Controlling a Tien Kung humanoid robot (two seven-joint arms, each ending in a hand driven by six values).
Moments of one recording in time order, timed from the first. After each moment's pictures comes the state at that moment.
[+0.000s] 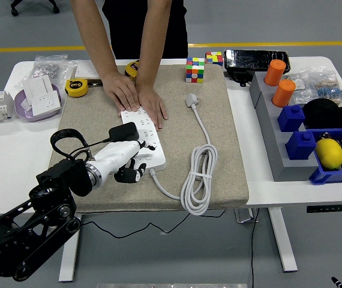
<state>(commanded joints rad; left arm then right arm) -0.32 0.22 -0.91 -1.51 2.03 -0.21 0.40 0.11 -0.13 1.51 0.18 -1.53 0.03 -0.10</state>
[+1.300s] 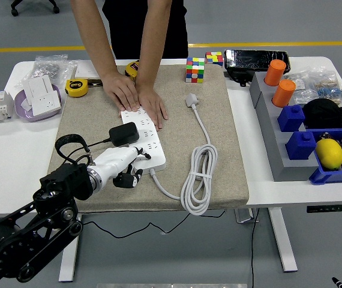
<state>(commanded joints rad) -0.32 0.22 -0.88 -1.47 2.05 -0.21 0.40 0.11 -0.14 1.51 0.18 -1.53 0.03 -0.10</state>
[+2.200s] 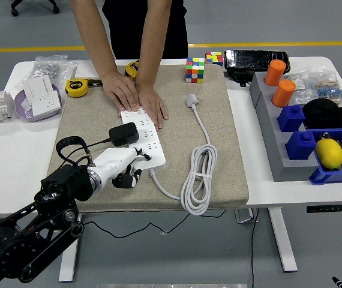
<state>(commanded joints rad) -0.32 0.21 -0.87 -1.45 2.09 -0.20 0.40 0.11 -0.14 1.51 0.18 -1.53 0.03 -0.10</state>
